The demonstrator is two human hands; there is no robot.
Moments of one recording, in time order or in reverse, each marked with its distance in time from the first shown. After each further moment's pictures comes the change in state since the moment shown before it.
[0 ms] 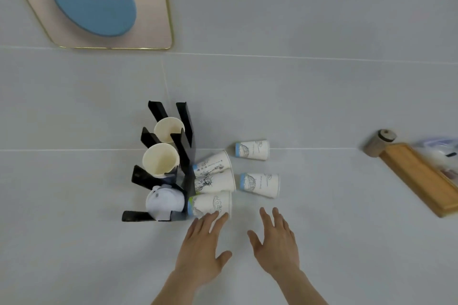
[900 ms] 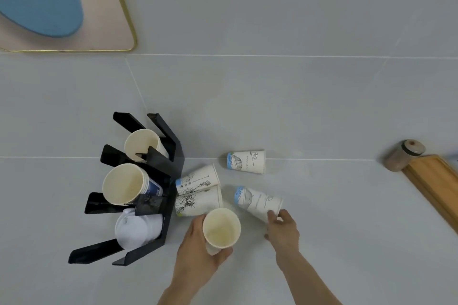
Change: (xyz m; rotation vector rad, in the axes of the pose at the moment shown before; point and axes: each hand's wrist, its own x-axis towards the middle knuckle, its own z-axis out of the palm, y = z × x) left_hand 0.087 0.028 0.022 -0.537 0.225 -0.354; right_hand 0.138 0.046 -0.011 0.912 0.084 0.446
